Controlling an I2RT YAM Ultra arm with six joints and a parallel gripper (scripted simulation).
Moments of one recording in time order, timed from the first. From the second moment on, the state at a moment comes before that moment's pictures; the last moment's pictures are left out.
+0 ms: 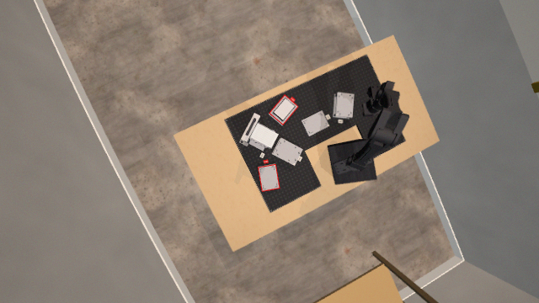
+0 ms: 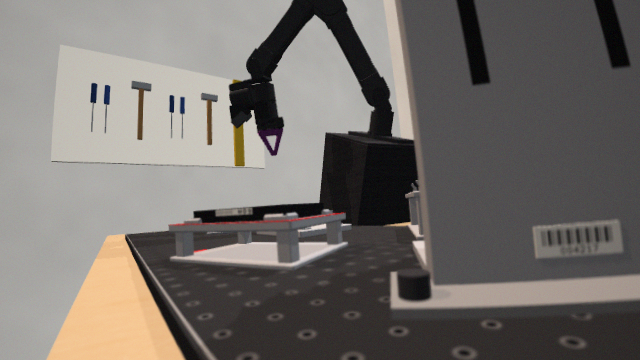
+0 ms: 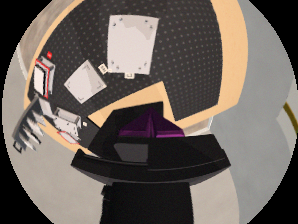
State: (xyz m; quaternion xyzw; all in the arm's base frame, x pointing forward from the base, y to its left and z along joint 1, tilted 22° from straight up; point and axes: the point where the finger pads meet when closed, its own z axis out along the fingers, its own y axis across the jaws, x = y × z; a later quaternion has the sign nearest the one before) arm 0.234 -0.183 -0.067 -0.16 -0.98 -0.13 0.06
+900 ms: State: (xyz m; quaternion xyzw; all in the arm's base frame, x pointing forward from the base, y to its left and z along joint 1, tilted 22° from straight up) arm 0.277 -0.119 -0.031 -0.09 -0.99 -0.14 0.02
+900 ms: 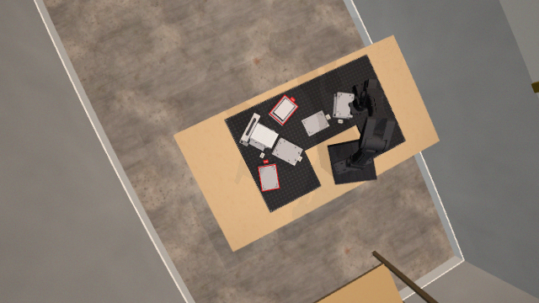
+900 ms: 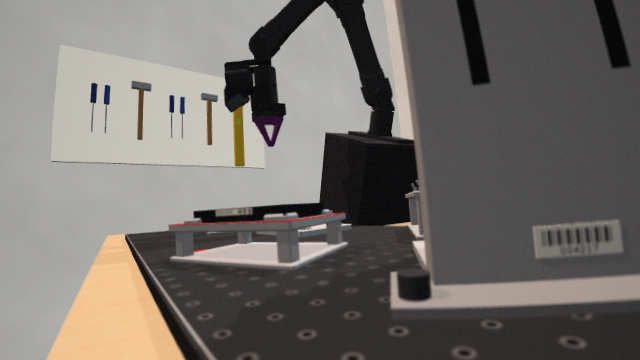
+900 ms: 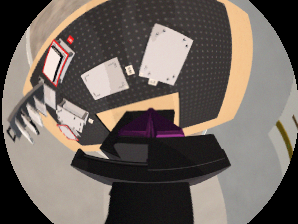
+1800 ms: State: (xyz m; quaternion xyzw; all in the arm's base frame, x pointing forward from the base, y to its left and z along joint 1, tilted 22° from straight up) arm 0.294 -0.052 0.001 -0.02 -0.99 -0.16 -0.02
